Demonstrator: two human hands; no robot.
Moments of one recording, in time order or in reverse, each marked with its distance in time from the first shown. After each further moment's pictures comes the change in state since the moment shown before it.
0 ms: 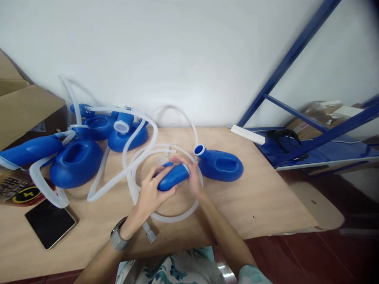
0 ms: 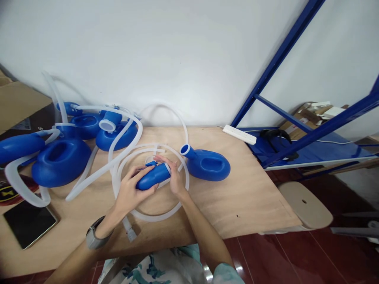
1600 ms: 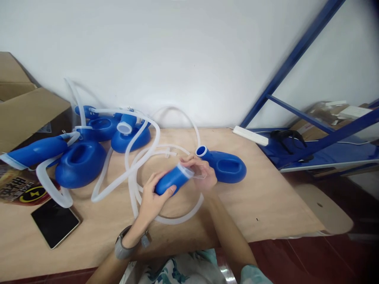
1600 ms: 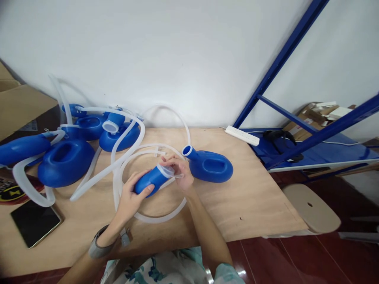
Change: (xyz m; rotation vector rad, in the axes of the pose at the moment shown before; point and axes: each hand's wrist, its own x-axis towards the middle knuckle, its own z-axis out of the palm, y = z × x) left_hand -0.013 0.008 0.001 -0.331 0.021 -0.342; right_hand 0.014 -0.036 -0.011 0.019 -0.001 -0.240
